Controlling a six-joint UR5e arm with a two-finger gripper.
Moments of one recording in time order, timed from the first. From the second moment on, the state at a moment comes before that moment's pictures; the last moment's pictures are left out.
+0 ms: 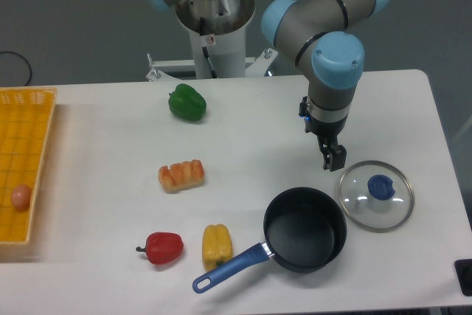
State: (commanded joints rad) arm 2.66 -1.87 -1.66 -1.13 1.60 1.84
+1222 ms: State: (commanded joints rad) arm 2.42 -1.77 -1.71 -1.14 1.59 1.32
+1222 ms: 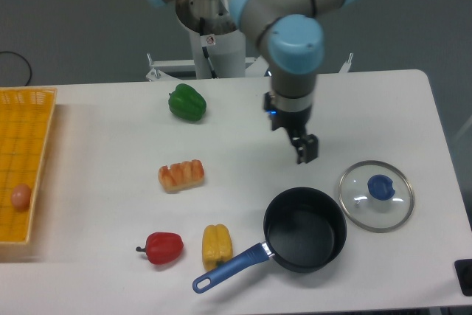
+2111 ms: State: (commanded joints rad) arm 2.12 -1.93 -1.77 -1.07 1.69 1.32
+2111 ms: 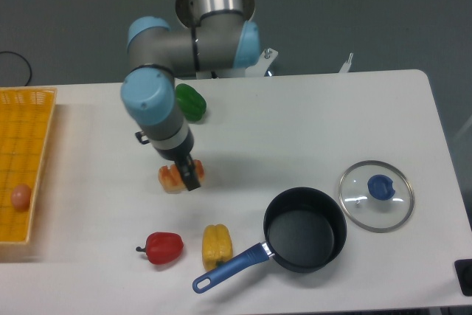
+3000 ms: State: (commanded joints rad) arm 2.10 -1.96 -1.87 -0.93 1.69 1.35
